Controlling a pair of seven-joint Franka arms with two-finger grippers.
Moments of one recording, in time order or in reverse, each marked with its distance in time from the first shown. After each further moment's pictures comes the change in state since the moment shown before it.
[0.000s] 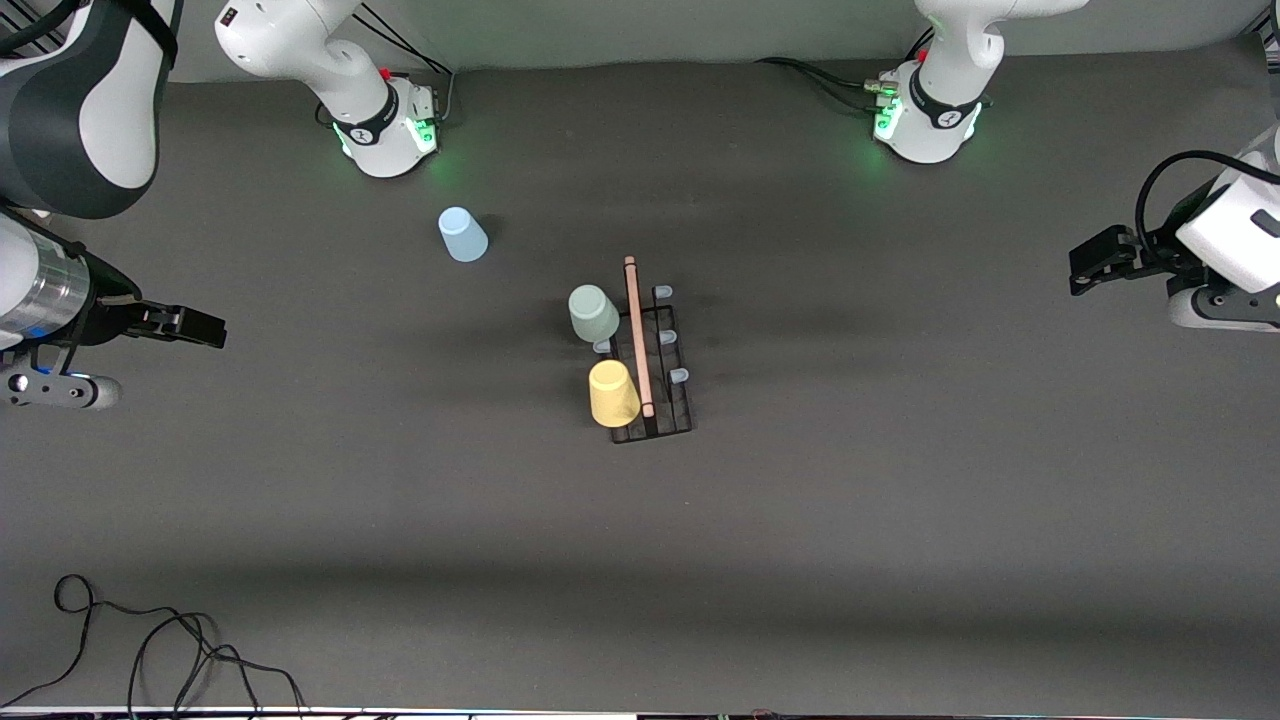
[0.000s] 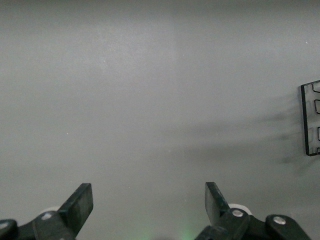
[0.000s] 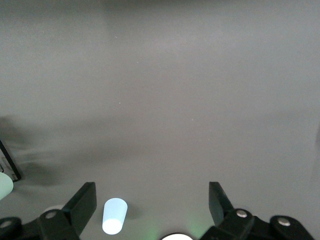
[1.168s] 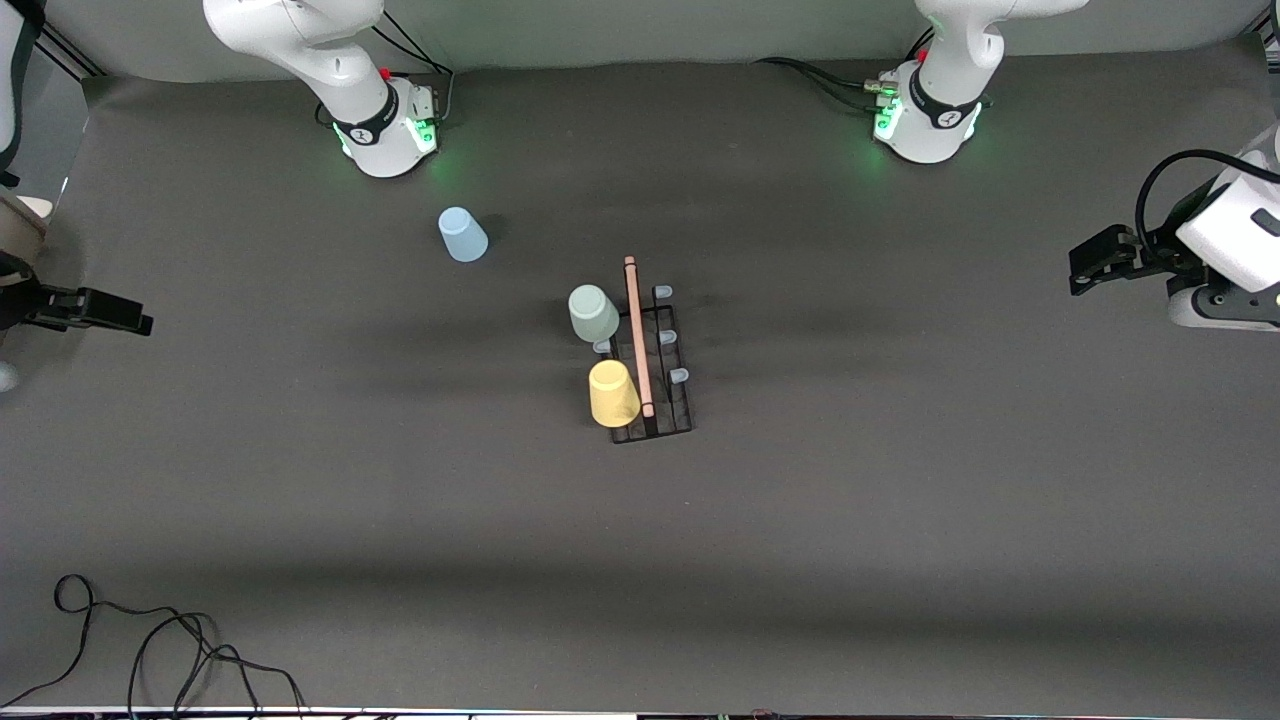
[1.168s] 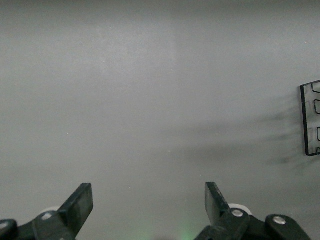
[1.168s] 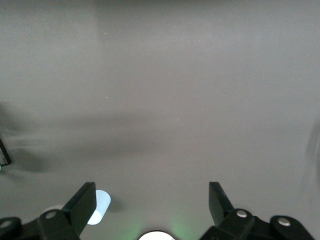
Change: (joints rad) left arm -0.001 0.000 0.000 0.001 0.000 0.000 0.000; right arm -0.762 -0.204 0.842 -0.029 -0.221 0.006 0.000
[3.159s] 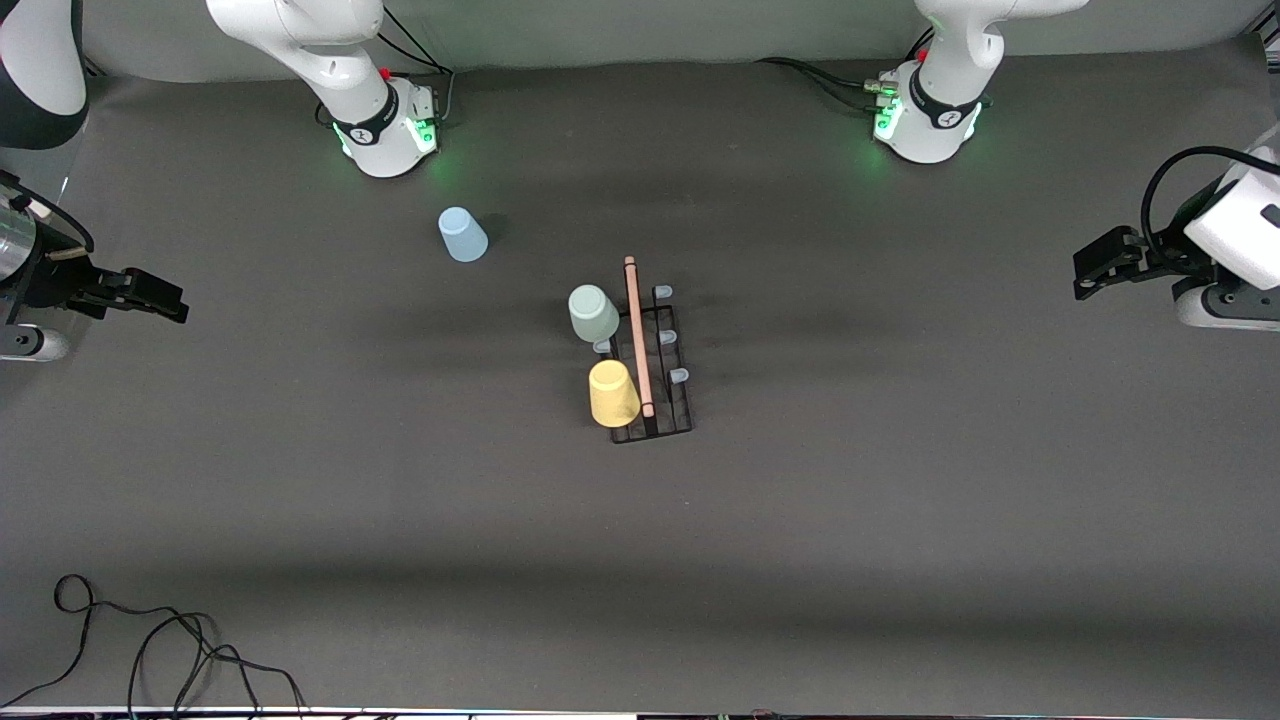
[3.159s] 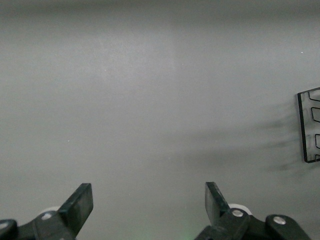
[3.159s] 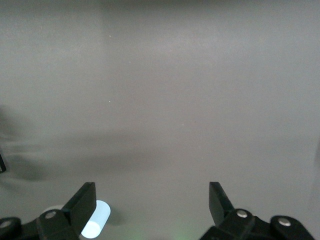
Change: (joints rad) left arm 0.000 0.000 0.000 0.009 0.000 0.027 0.000; right arm -0.230 -0.157 0.286 -0.256 -0.052 0.172 0.050
